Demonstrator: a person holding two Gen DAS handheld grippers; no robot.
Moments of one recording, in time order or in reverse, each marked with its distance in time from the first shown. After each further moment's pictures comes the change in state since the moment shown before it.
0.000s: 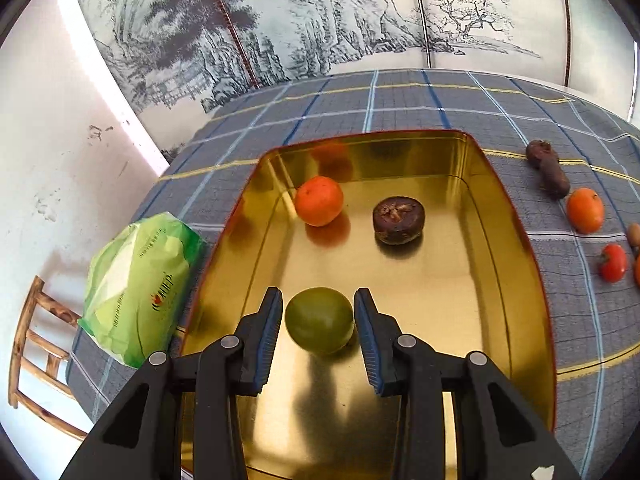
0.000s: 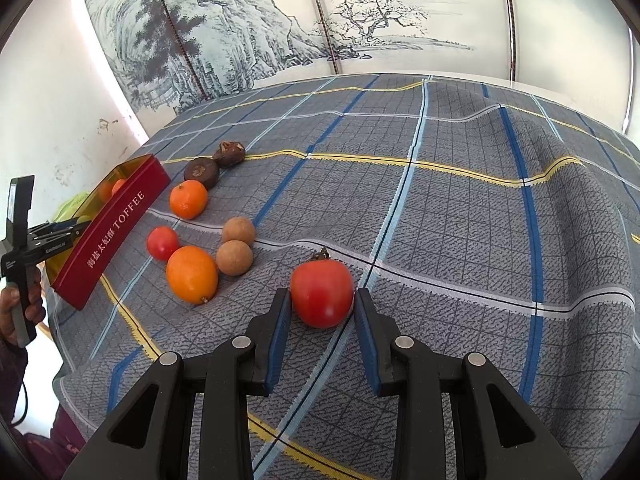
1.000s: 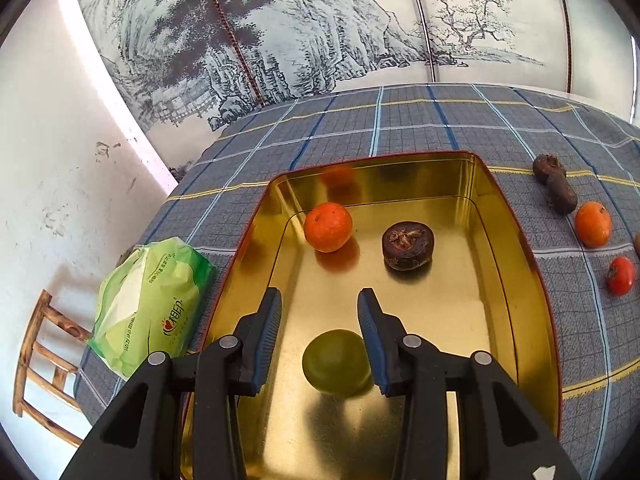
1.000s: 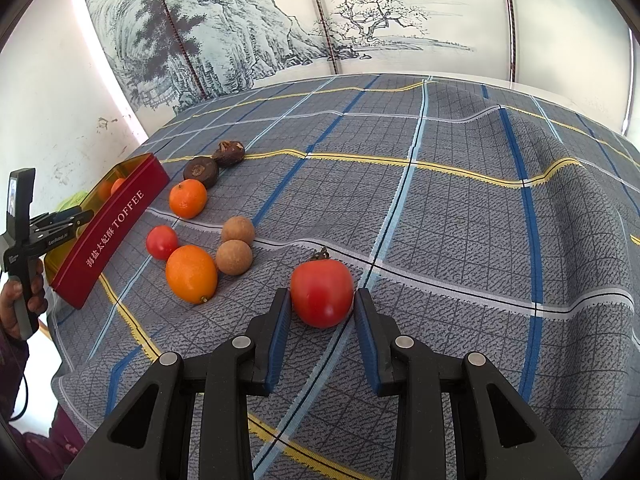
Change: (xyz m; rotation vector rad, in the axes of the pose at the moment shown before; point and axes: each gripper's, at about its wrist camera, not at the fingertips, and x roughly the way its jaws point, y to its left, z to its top) left arm 0.000 0.003 0.009 0.002 -0.051 0.024; right arm 0.000 0.002 0.000 -0.003 0.001 -0.002
